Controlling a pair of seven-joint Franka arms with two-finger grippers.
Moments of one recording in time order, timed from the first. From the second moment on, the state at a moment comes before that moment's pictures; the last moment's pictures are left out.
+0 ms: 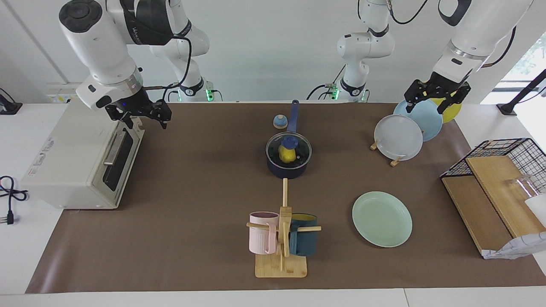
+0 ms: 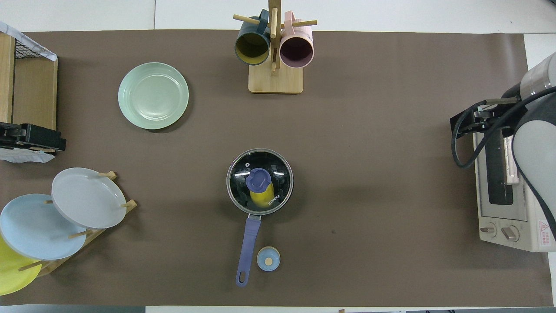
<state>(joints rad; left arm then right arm) -0.03 -0.08 -0.04 -1.64 -0.02 1.56 0.05 0.09 0.08 -0.04 -1.54 -0.04 1.51 0.07</state>
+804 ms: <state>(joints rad) -0.03 -0.08 -0.04 -1.64 -0.02 1.56 0.05 0.04 0.08 -0.02 -1.54 -0.01 1.51 0.07</state>
